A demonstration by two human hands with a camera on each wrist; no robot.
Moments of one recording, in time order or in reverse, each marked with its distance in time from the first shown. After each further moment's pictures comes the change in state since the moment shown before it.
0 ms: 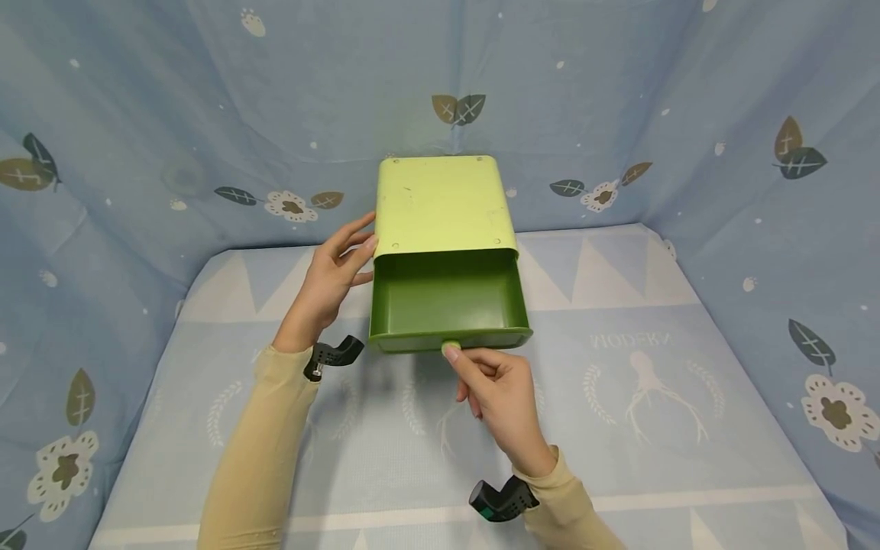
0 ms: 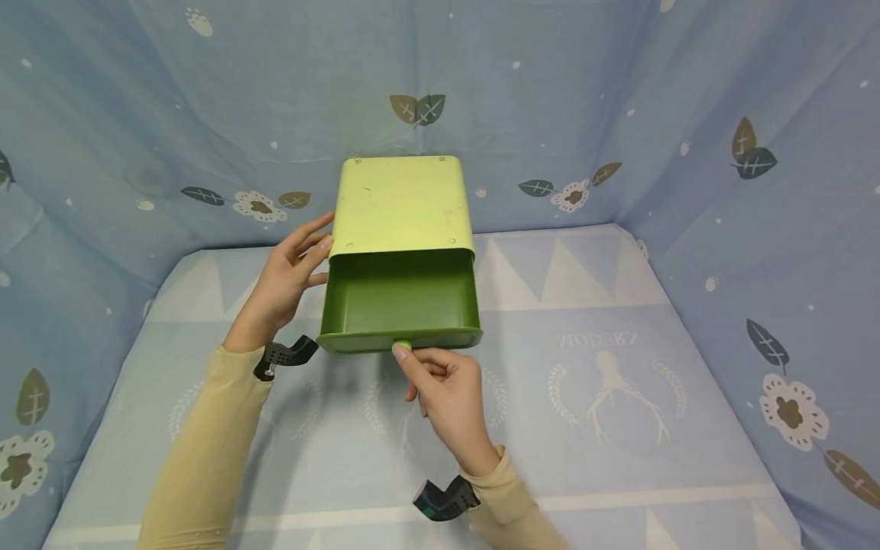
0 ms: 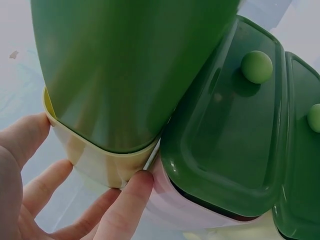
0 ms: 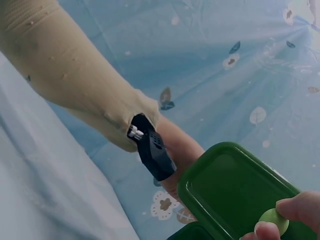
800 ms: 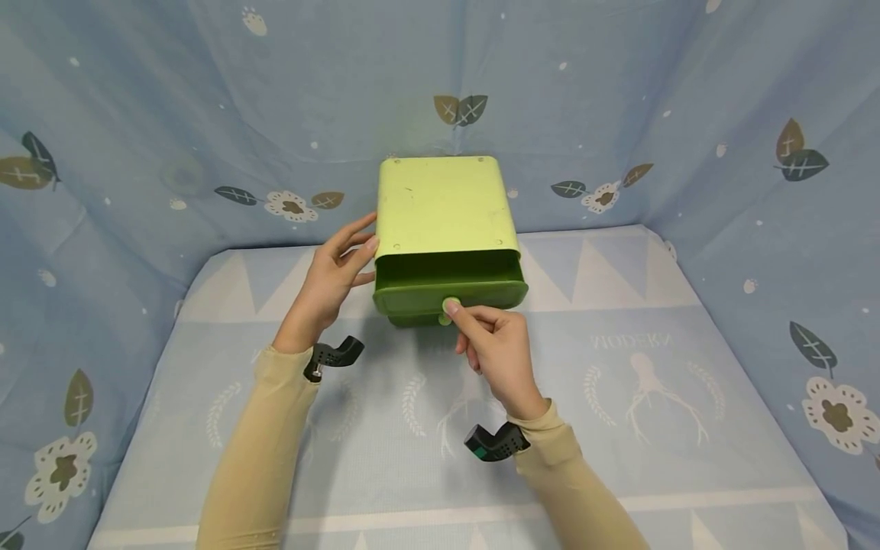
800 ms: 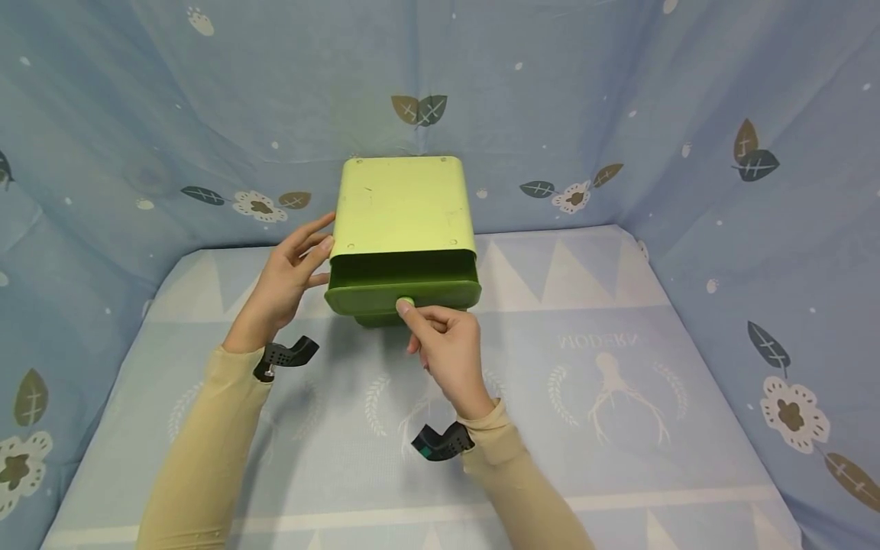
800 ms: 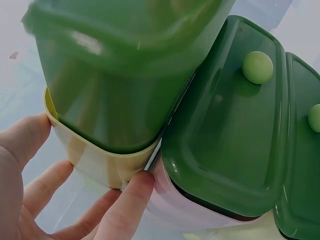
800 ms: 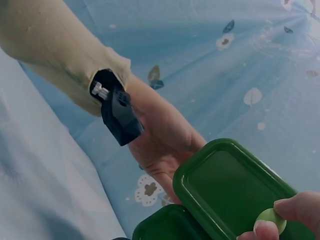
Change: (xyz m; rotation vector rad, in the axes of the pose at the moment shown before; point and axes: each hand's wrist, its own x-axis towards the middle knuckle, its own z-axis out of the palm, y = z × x) left_hand 0.001 -0.001 -0.001 0.006 -0.003 -0.001; right_hand 0.055 -0.003 0.001 0.024 0.017 -0.019
